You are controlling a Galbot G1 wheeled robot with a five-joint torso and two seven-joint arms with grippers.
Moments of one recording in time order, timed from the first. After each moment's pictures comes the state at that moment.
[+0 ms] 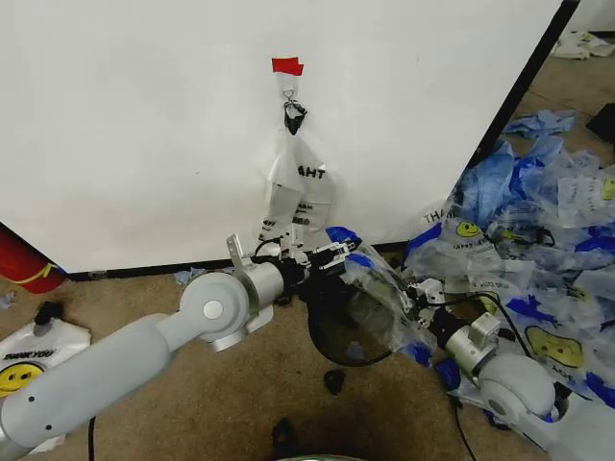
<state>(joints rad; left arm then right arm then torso) 0.43 -0.78 0.40 -2.08 -1.83 0.13 -0.43 -1.23 0.59 0.14 2.01 0.70 0.09 0.06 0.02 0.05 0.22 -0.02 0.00</state>
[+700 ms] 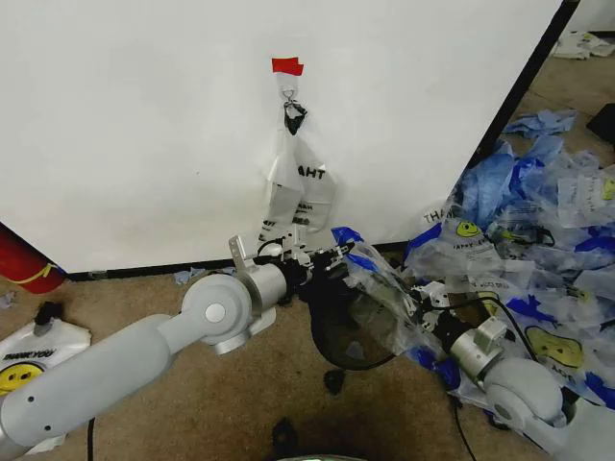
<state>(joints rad) 0.42 -0.77 0.42 -2.11 -1.82 0.11 -0.45 -1.27 0.58 0.18 2.03 0.70 0.10 0.05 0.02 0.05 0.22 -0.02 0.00</state>
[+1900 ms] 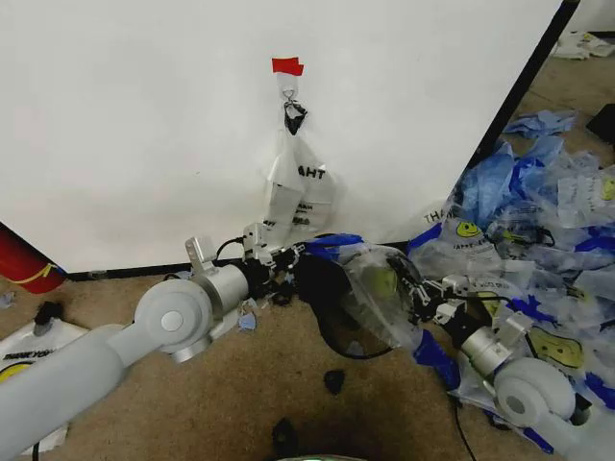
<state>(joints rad) 0.53 -0.61 0.28 -2.14 -1.81 0.11 -0.40 -1.36 0.63 0.34 2.03 1.03 0.15 -0.10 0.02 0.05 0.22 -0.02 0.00</state>
